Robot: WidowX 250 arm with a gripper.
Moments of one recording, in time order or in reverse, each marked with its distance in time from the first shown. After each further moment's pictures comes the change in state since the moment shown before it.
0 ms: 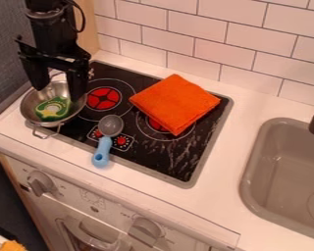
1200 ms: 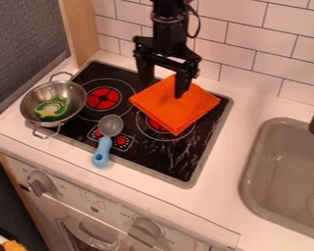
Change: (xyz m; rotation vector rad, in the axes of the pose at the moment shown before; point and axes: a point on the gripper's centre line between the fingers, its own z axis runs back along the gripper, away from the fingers) arm 0.095 -0.118 -0.024 -0.044 -0.028 -0.156
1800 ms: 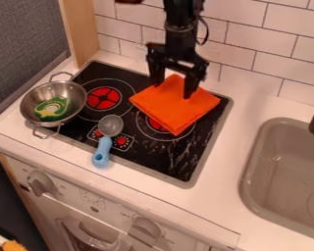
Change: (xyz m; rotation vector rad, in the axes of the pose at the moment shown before) arm 0.030 0.003 -0.035 0.003 -0.006 0.002
